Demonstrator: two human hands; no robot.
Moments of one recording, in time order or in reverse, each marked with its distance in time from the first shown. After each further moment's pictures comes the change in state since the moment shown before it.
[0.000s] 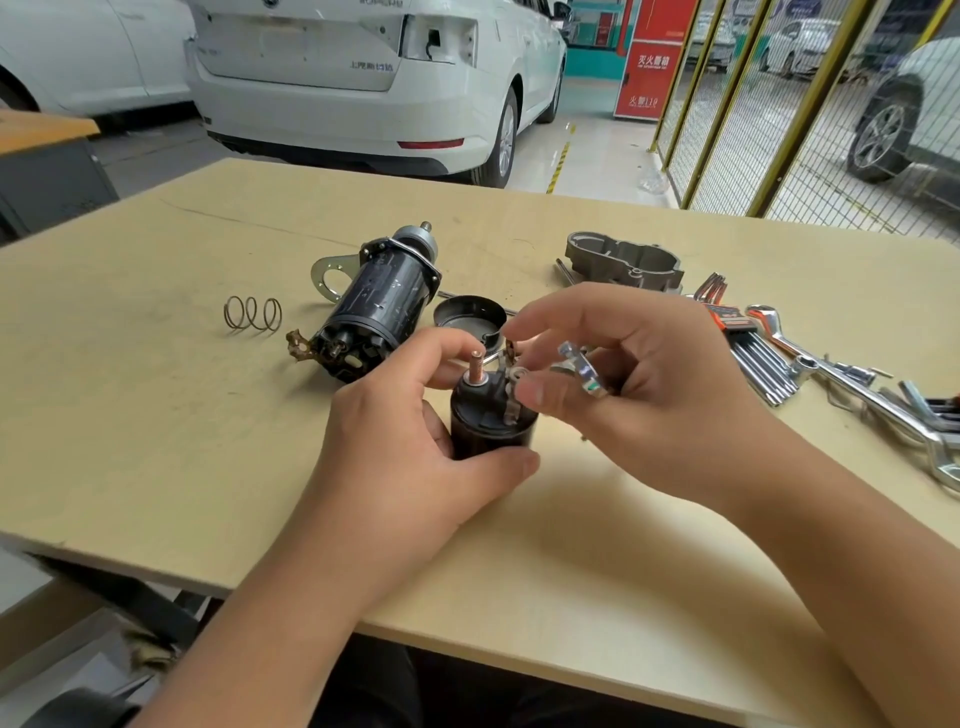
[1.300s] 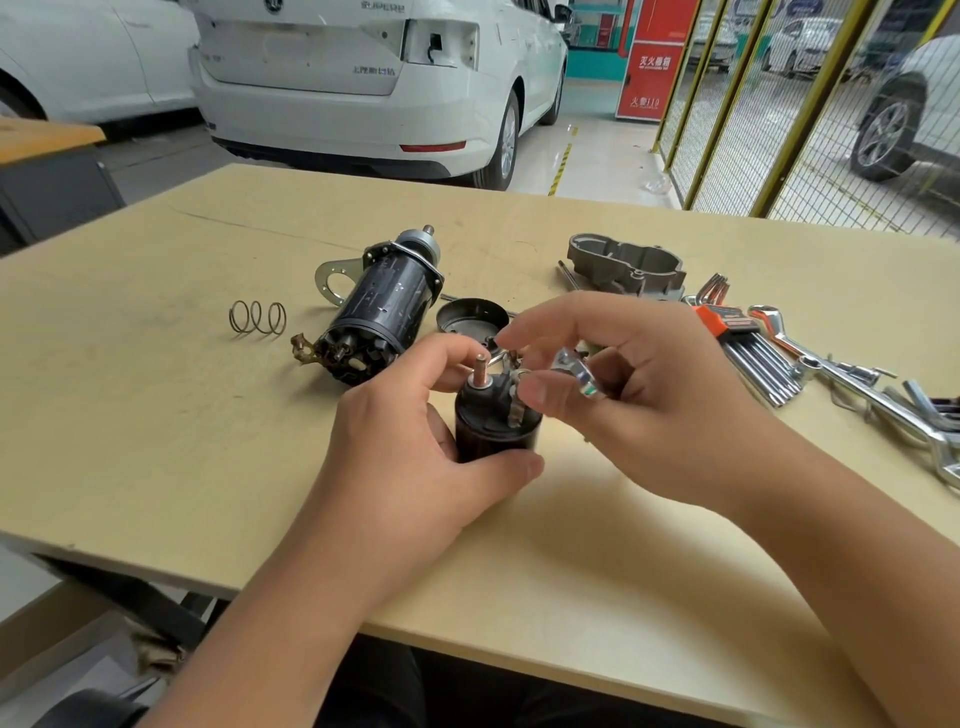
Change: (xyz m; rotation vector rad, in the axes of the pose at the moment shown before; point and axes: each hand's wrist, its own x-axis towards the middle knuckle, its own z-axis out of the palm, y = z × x) left_hand 0.000 0.000 0.000 -0.001 -0.016 -0.006; right_hand 0.000 0.005 0.000 -0.046 -0.060 -0.092
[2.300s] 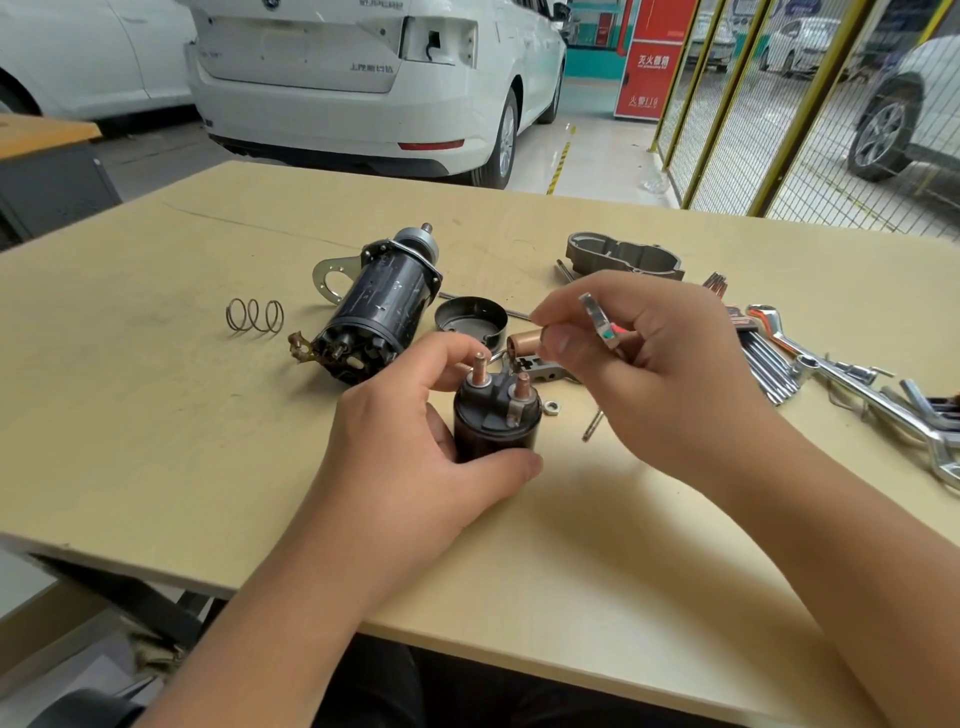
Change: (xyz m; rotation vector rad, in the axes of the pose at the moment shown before) left_hand 0.000 -0.004 0.001 0.024 0.008 0.027; right_hand 0.005 0.008 0.001 -0.122 0.231 0.114
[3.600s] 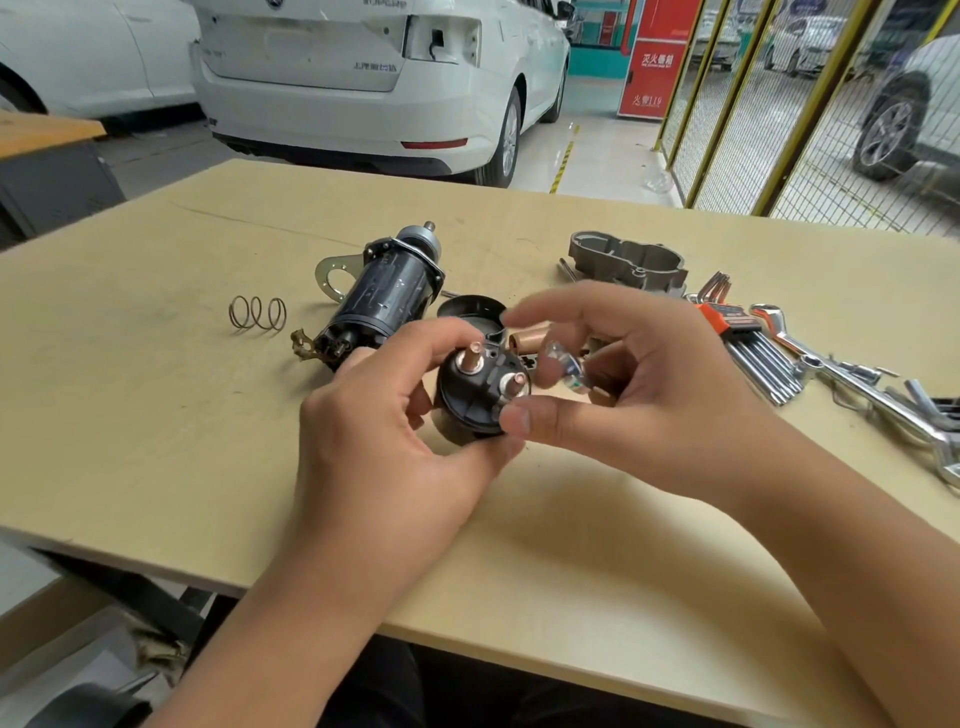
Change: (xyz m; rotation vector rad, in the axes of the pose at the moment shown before) left_hand -0.006 0.004 0.001 0.094 0.271 0.226; right_hand -0.006 -0.010 -0.006 0.178 -0.239 -0.033
